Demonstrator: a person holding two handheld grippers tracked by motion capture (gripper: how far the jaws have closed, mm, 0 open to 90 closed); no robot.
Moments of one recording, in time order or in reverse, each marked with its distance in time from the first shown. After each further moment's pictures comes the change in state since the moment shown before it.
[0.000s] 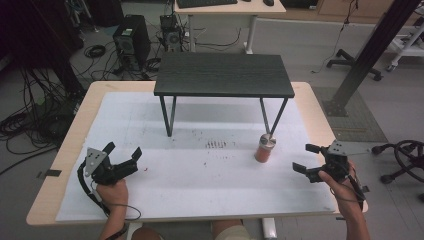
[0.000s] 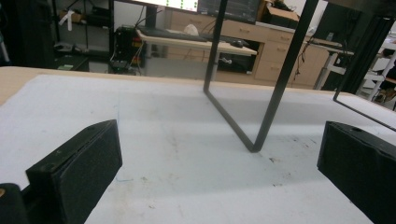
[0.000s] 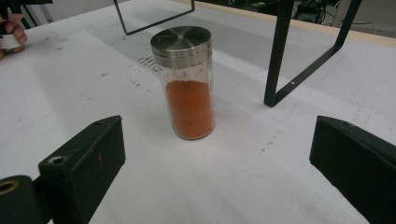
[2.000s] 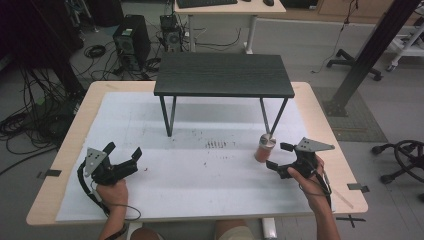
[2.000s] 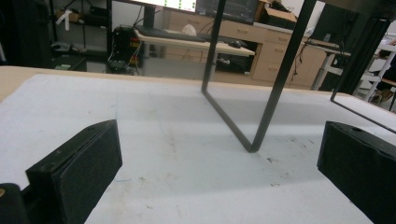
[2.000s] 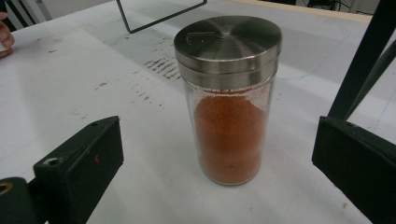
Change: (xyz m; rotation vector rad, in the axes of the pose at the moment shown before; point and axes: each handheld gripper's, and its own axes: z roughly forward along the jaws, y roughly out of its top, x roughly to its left) left arm 0.001 0.000 0.000 -0.001 -0.008 -0.004; right arm 0.026 0.003 0.073 0.018 0.014 0.022
